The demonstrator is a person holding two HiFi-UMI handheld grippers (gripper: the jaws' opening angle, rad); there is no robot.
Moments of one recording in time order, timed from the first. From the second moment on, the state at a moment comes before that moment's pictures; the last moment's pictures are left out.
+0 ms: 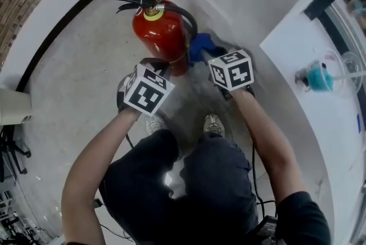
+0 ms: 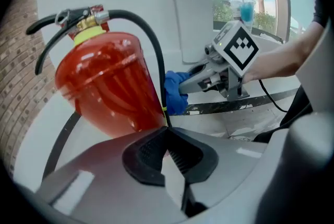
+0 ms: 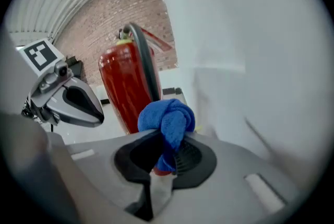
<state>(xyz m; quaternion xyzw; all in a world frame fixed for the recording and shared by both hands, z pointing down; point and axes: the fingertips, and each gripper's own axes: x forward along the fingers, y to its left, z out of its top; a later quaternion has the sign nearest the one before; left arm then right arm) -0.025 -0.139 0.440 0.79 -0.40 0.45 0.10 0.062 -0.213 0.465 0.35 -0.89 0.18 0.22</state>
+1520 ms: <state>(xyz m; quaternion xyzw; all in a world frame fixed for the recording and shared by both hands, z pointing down) -0.118 -0.155 0.335 0.80 -0.49 0.31 0.12 -0.077 -0.210 0.230 0.18 -0.88 -0.14 0.42</state>
